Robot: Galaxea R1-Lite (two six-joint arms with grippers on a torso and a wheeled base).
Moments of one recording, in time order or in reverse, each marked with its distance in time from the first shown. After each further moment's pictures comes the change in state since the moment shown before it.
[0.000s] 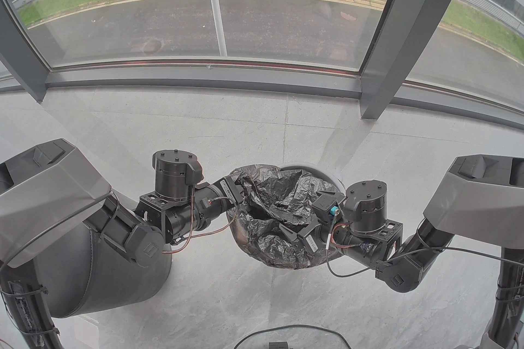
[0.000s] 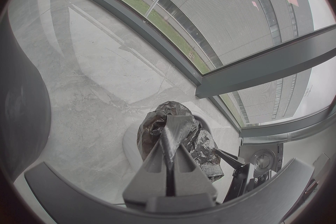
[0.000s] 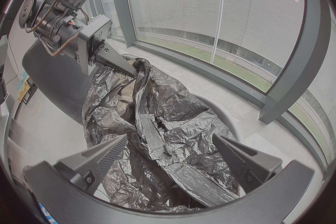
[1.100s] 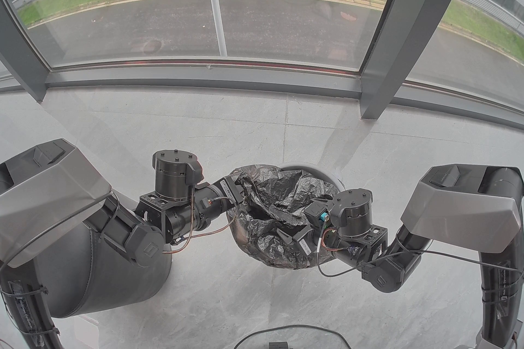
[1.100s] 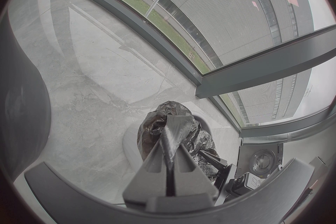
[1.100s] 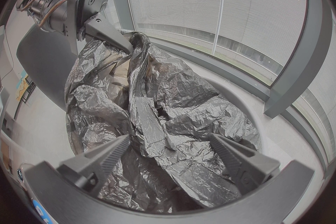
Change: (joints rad) left arm 0.000 0.000 0.000 0.000 0.000 -0.001; right arm -0.013 0.122 -0.079 -0.009 -0.003 0.002
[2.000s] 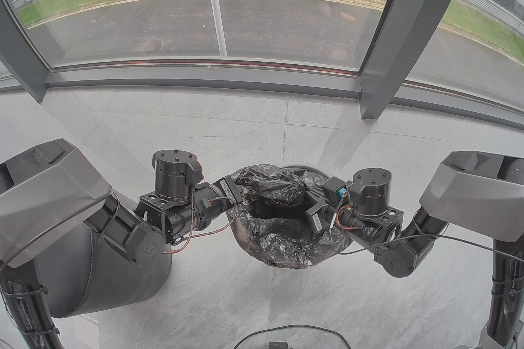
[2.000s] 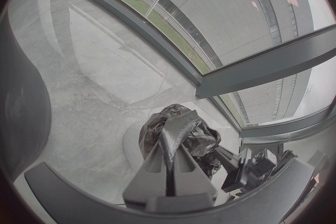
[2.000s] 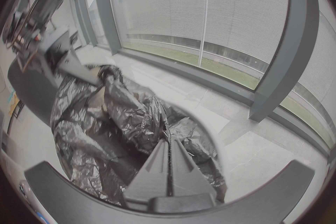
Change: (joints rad) left arm 0.000 0.001 0.000 -0.003 0.003 0.001; right arm -0.065 -0.063 -0.008 -0.043 -0.005 0.040
